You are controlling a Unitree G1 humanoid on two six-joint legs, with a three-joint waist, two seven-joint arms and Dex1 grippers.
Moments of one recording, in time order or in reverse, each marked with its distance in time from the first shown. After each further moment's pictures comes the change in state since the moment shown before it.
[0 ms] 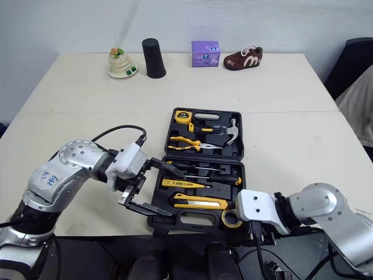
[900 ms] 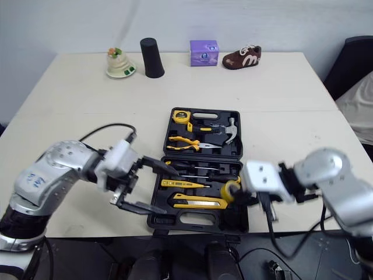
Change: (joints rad) left arm 0.061 0.048 0.045 -0.066 -0.043 0.039 0.007; right arm -0.167 0.056 0.075 0.127 -0.123 -0.078 0.211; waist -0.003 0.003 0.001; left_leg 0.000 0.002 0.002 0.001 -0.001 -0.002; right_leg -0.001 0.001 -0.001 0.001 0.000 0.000
